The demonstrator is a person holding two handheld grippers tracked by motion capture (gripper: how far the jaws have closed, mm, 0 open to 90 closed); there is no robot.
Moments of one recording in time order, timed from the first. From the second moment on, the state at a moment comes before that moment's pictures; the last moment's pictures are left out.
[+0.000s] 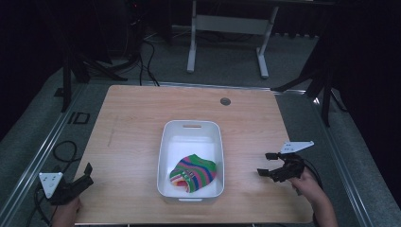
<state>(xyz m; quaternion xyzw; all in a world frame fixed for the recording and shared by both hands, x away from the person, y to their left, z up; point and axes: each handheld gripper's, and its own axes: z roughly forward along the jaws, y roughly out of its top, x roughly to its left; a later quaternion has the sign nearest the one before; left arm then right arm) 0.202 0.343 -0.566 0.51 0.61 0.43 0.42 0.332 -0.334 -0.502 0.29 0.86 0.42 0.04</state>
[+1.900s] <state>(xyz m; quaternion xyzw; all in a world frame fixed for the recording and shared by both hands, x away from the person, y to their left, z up) 0.201 0.343 -0.566 0.52 0.61 0.43 0.42 0.329 -0.078 -0.469 0.03 0.95 0.31 -0.05</state>
